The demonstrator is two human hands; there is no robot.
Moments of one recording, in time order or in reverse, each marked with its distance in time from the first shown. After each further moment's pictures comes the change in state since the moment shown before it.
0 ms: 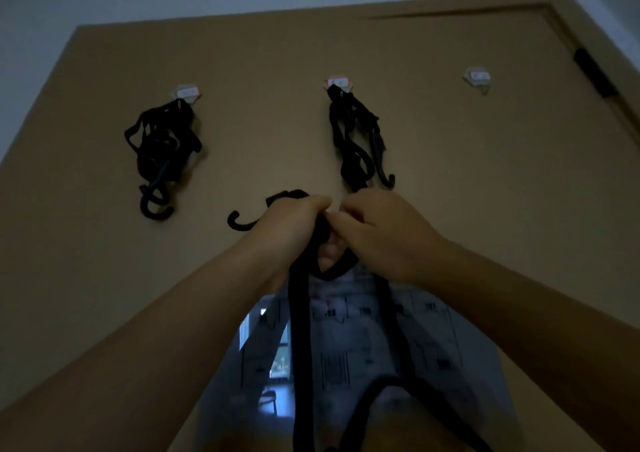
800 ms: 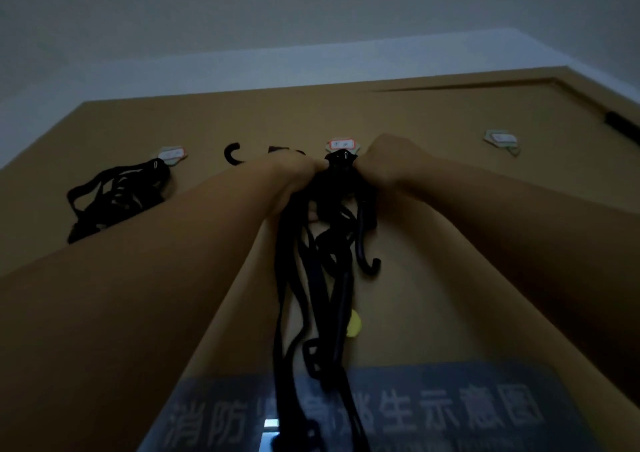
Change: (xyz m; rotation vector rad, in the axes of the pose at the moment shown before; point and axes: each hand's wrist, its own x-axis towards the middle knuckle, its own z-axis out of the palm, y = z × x) left_hand 0.162 0.079 -0.013 0.340 0.120 0.156; right_hand 0.160 0.047 -0.044 -0.196 0.187 0.199
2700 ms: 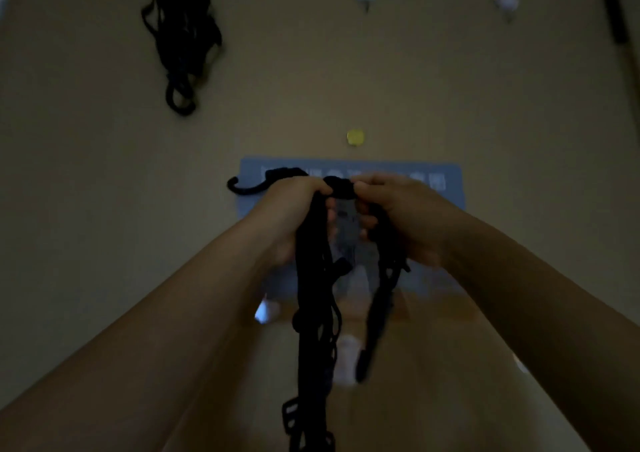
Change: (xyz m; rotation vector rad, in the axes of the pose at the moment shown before) left_hand -0.225 -0.104 0.004 -0.634 -0.231 -0.371; right_hand -0.233 -0.031 0.016 1.081 -0.563 0.494
